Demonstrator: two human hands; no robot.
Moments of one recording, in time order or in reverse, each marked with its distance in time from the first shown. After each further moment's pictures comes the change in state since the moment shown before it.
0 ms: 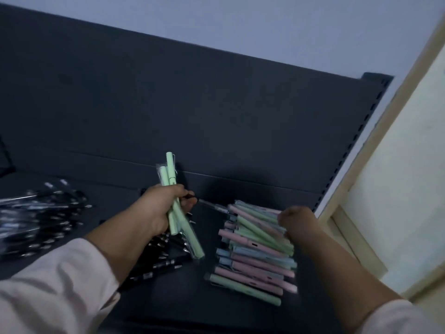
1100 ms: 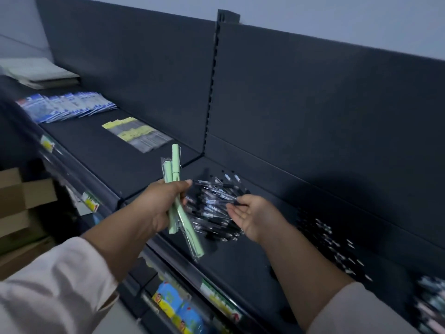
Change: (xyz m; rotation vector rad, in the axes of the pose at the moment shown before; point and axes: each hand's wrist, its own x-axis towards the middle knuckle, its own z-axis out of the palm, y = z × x) left_hand -0.064 0.103 -0.311 -0.033 0.517 0.184; right_hand -0.155 -0.269 0.322 0.818 -0.877 0.354
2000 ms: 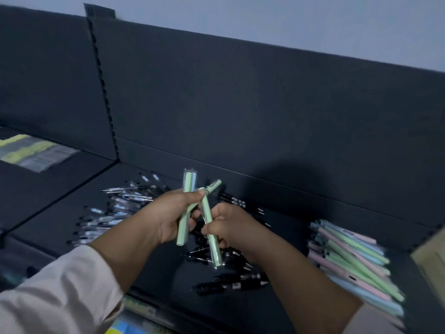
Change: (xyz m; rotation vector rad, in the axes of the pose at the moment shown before) left_hand -0.053 -0.049 0.166 0.209 -0.480 -0.158; right_hand -0.083 -0.027 -0.139 -0.844 -0.108 -0.353
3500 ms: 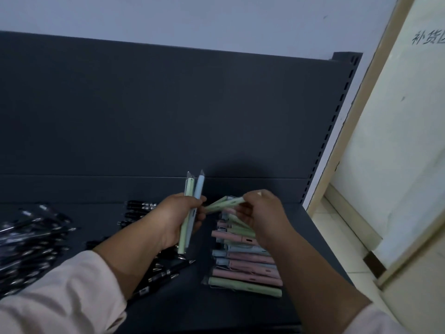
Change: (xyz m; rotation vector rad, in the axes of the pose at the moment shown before) left_hand -0.004 -0.039 0.187 0.226 -0.192 -0.007; right_hand -0.116 0.083 -0.152 0.765 0.844 -0.002
